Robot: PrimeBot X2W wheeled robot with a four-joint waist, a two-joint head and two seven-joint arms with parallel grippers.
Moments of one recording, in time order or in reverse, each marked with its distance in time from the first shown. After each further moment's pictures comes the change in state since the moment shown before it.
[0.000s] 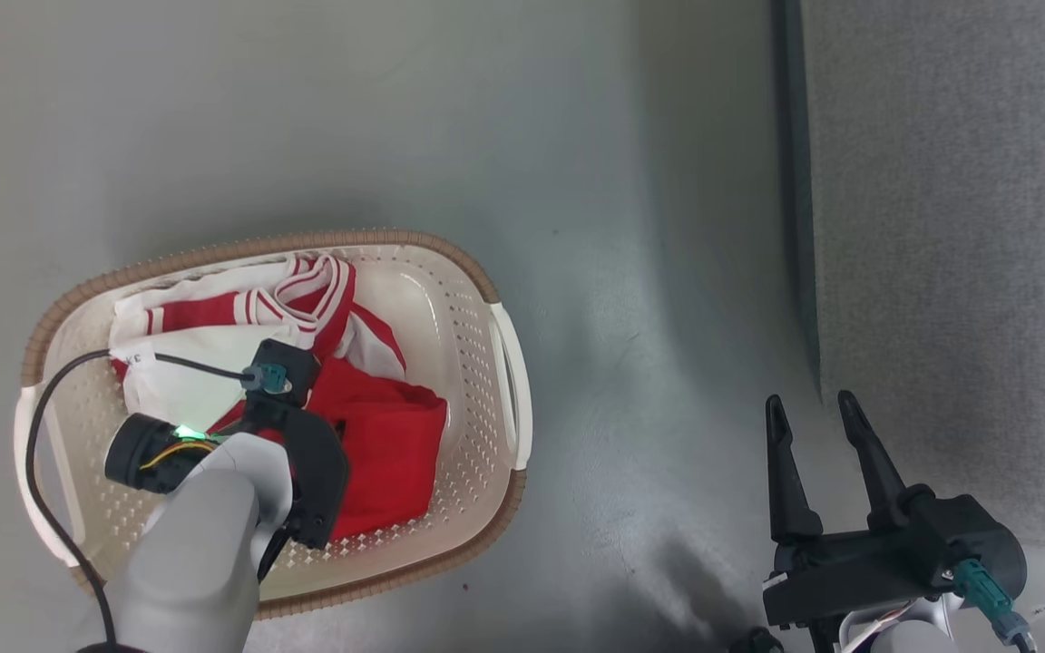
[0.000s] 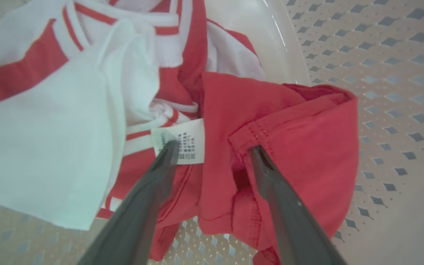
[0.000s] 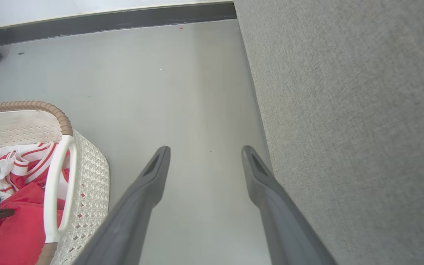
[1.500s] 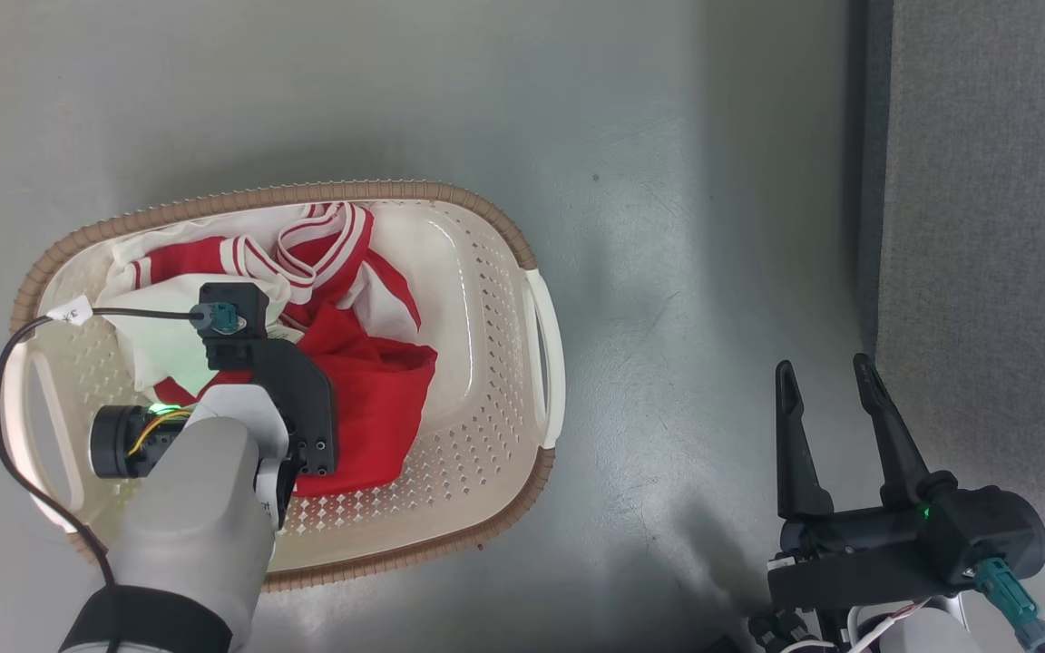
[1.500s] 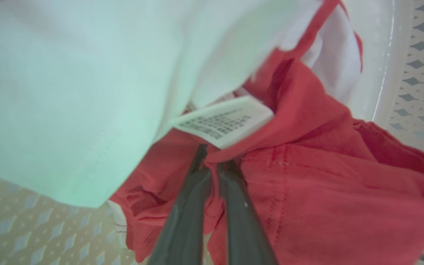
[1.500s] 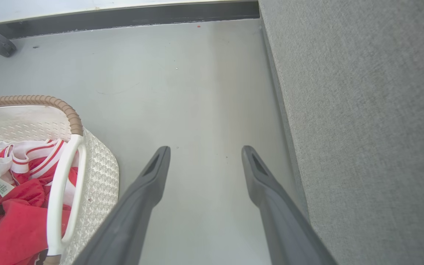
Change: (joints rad) left arm -0.141 -0.078 0.141 0.175 -0.118 0.184 -0.017; right arm 0.005 0.000 -0.004 -0.125 -0.037 -0.009 0.000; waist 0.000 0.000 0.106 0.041
